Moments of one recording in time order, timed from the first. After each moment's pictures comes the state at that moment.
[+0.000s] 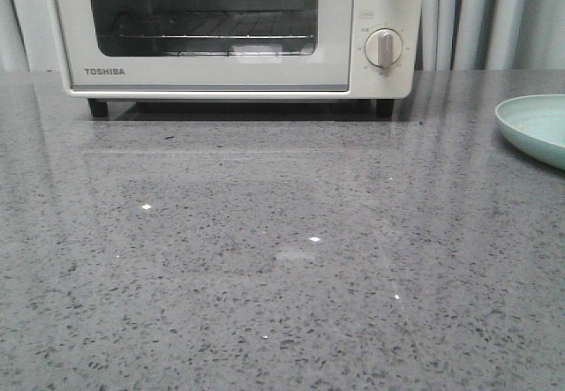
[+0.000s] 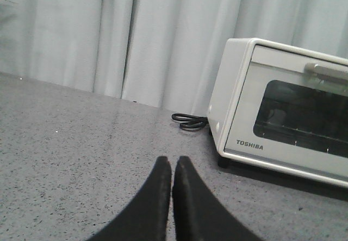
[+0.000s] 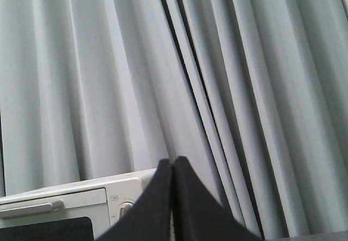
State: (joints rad) left arm 0.01 0.00 0.00 -0.27 -0.05 0.00; right arm 0.00 0.00 0.01 -0.03 -0.52 0.24
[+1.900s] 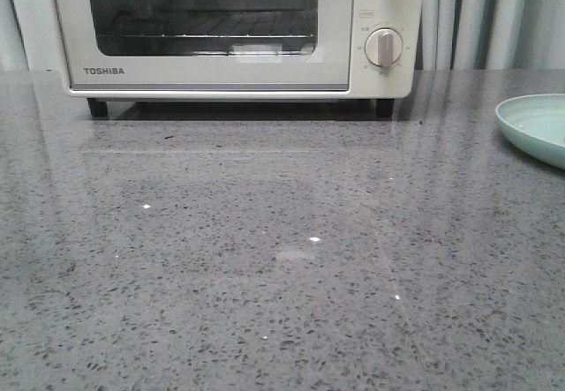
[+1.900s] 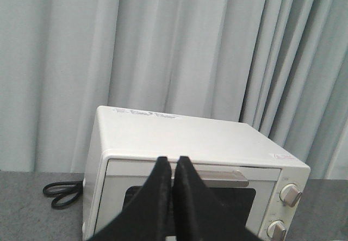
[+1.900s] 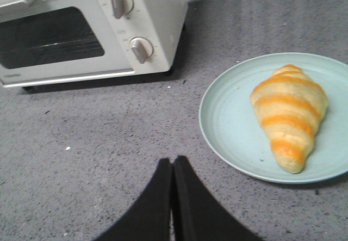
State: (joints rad) left arm 0.01 0.60 -0.76 -1.32 0.38 1.01; right arm 0.20 0.37 -0.63 0.02 0.69 0.28
